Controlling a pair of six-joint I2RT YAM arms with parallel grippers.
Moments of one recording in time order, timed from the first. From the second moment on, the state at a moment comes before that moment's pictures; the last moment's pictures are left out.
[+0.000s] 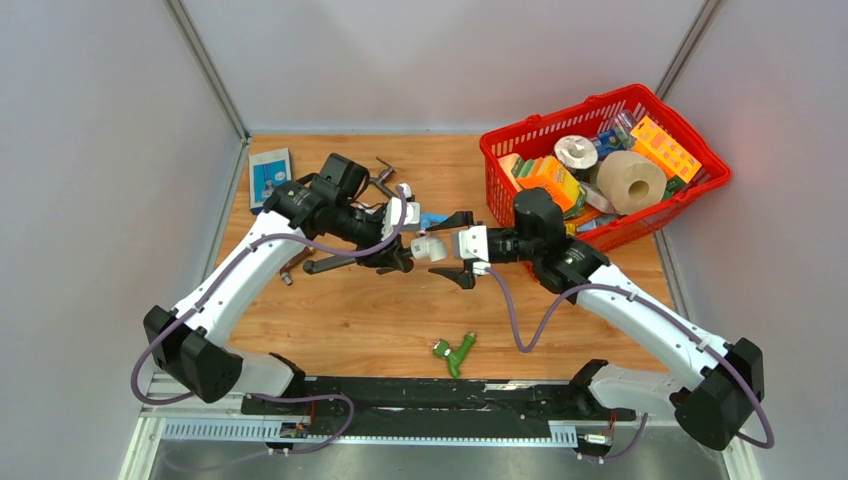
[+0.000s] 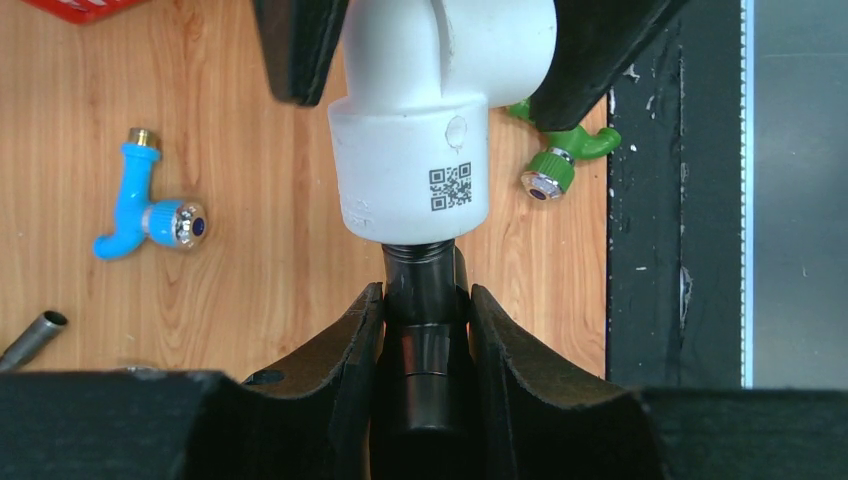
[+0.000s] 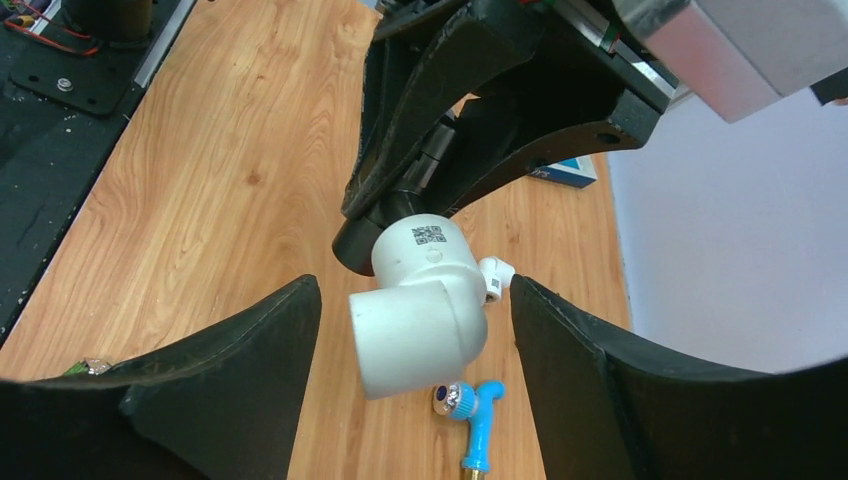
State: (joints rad) left arm -0.54 1.37 1.41 -1.06 0.75 0.80; right arm 0.71 1.13 0.98 -0.09 -0.81 -0.79
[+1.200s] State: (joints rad) left arm -1.19 0.91 0.65 -0.23 -0.78 1.13; right arm 0.71 1.58 0.95 0.55 -0.70 0.81
